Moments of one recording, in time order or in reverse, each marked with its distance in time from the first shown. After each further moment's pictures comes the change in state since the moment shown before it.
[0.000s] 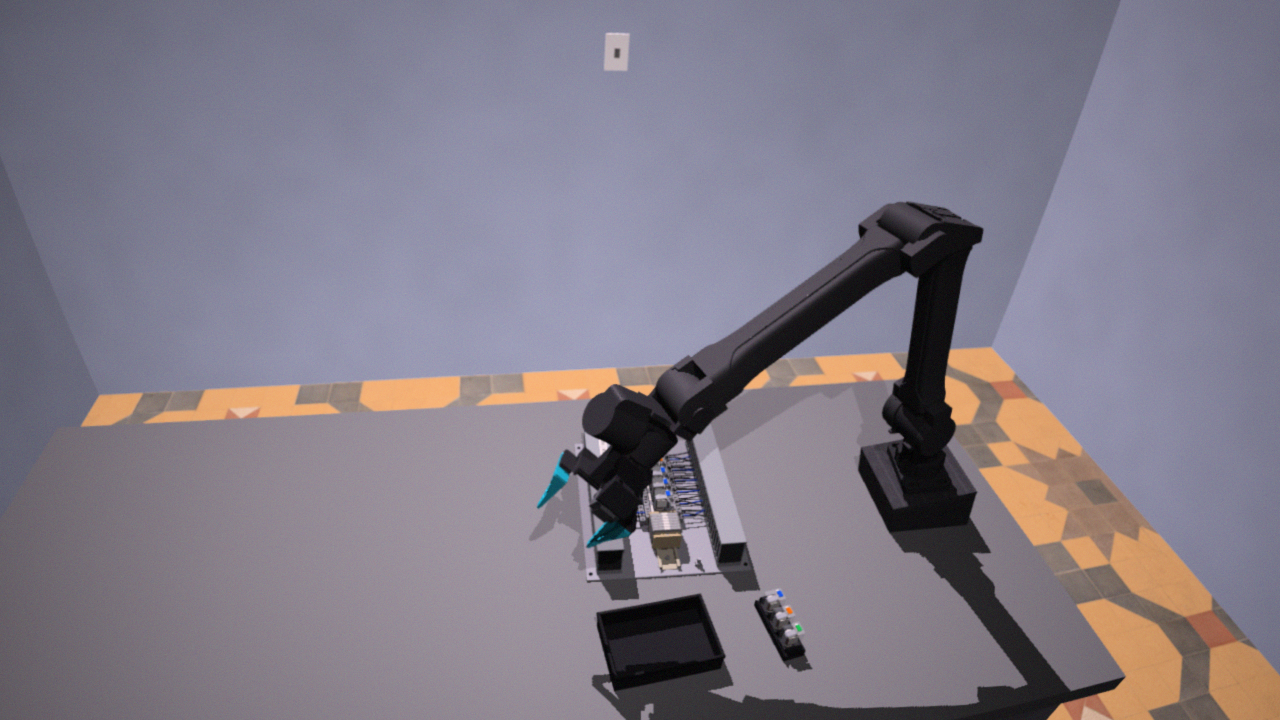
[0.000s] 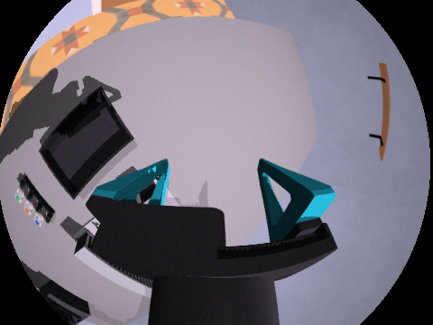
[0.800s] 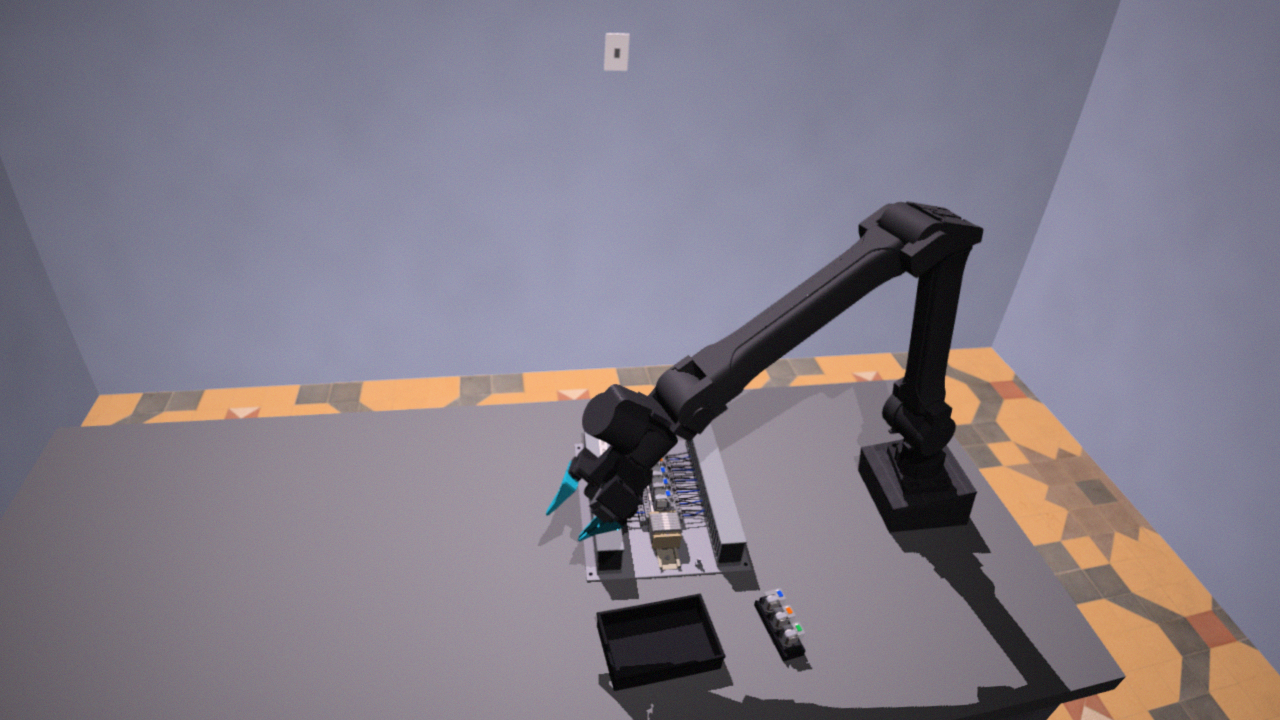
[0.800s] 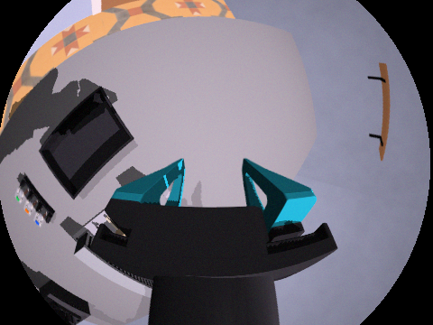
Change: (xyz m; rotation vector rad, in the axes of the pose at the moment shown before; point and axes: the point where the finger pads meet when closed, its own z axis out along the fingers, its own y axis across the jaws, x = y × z) arm 0.000 0.000 0.000 0.000 0.000 0.000
